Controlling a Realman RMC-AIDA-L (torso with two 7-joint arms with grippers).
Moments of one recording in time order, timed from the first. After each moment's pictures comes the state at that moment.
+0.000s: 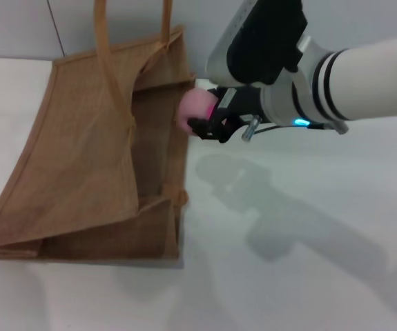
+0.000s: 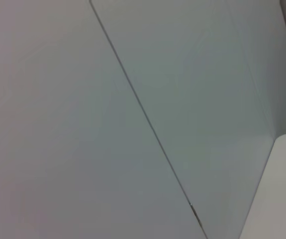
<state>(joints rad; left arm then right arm) -0.80 -2.03 0.64 1.30 -0.96 -1.43 1.53 0.78 2.02 -1.89 -1.24 0.70 0.82 -0.55</state>
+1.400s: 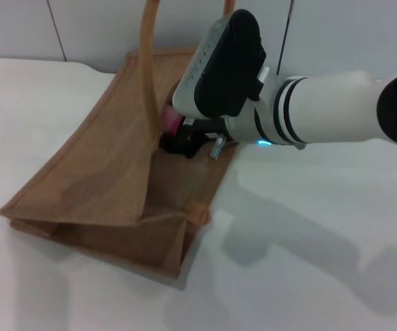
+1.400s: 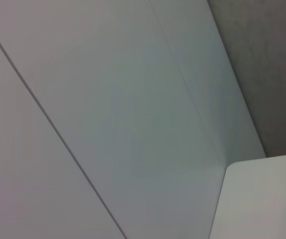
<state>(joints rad) -0.82 -2.04 0.82 1.32 -1.05 -1.42 1.50 0.87 2.03 -2.06 -1.02 0.93 0.56 -0.69</state>
